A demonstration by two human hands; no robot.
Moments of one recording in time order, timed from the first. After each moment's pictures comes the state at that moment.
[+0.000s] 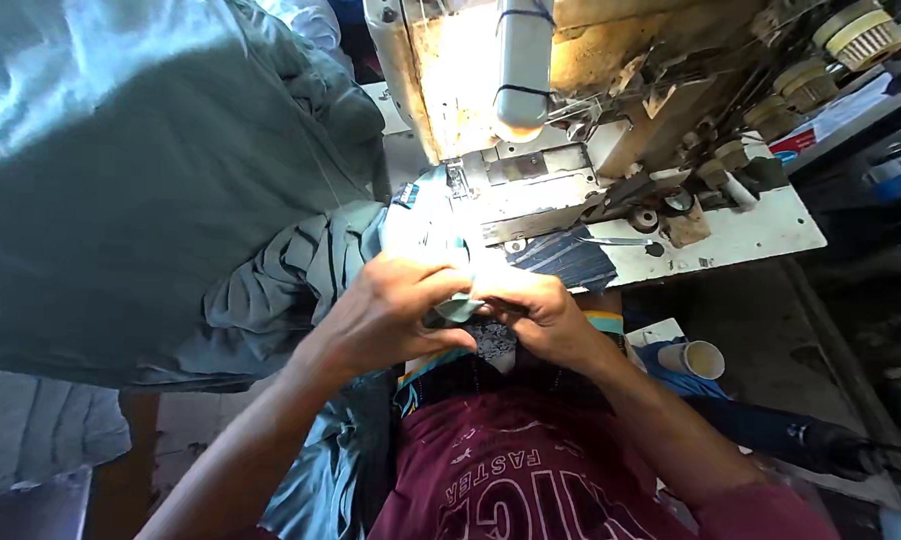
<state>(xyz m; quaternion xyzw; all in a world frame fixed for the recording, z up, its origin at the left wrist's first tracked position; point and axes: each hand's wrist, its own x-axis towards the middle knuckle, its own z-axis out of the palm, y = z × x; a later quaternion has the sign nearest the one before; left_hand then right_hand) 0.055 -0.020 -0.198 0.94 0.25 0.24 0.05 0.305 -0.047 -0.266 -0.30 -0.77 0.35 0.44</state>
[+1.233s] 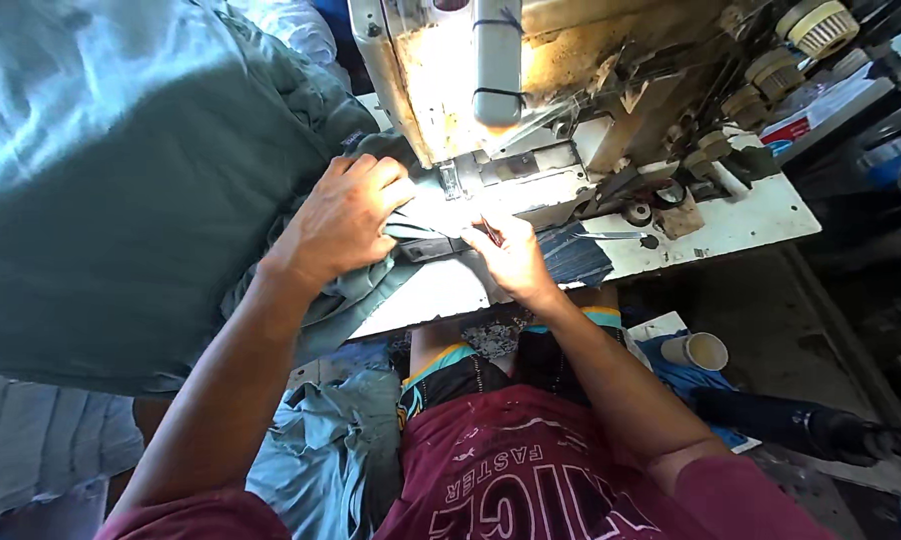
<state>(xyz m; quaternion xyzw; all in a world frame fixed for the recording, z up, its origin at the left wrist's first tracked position) 0.027 0.077 -0.170 0.95 0.30 0.08 -0.09 0.275 -0.001 -0.275 -0.43 -0.65 0.33 0.53</state>
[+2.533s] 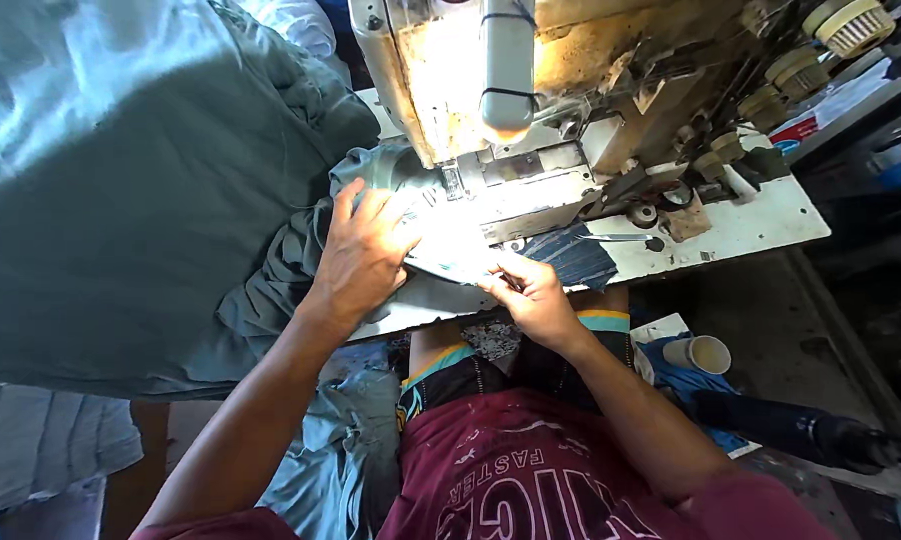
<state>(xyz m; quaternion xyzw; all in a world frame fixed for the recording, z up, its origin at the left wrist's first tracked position) 0.038 0.035 -0.208 0.92 0.35 0.13 -0.14 0.291 -0.035 -0.287 -0.42 -0.65 0.40 0.50</state>
